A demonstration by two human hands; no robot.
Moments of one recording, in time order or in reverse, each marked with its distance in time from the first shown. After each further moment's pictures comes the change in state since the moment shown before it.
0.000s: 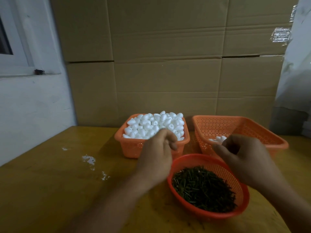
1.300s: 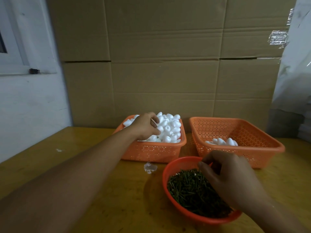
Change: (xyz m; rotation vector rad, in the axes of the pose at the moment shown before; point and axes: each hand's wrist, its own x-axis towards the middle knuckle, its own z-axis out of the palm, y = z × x) left_hand 0.129 -0.067 -0.022 0.289 -0.229 -0.202; right_hand -0.024 -0.014 0.014 -0.100 -0.102 -0.106
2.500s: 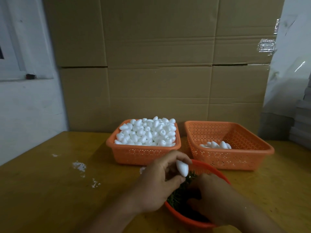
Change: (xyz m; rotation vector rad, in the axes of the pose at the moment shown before) left_hand -0.154 0.048 0.055 -0.550 -0.172 0.364; right_hand -0.003 0.004 0.015 -0.267 -0.533 -0.036
